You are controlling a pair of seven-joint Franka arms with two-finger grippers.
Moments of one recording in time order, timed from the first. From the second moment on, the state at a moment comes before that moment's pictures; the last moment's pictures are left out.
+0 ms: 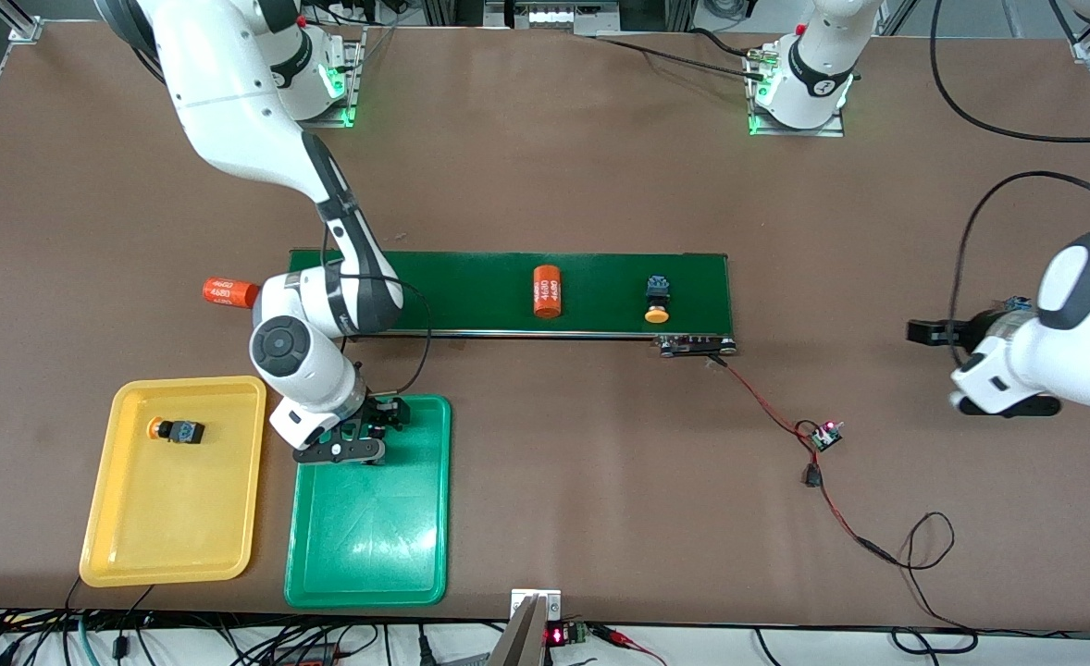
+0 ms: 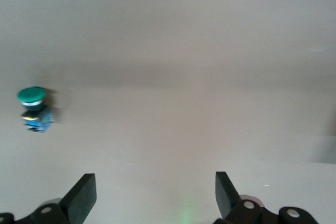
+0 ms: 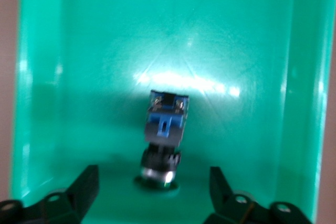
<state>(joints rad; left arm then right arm) 0.80 0.77 -0.95 -1.44 0.63 1.40 -0.22 0.47 0.79 -0.18 -1.45 0.18 2.33 0.14</state>
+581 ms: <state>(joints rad) 1.20 0.77 -0.97 -1.72 0.83 1.83 0.03 0.35 0.52 -0.22 -1.48 0.18 2.05 0.15</state>
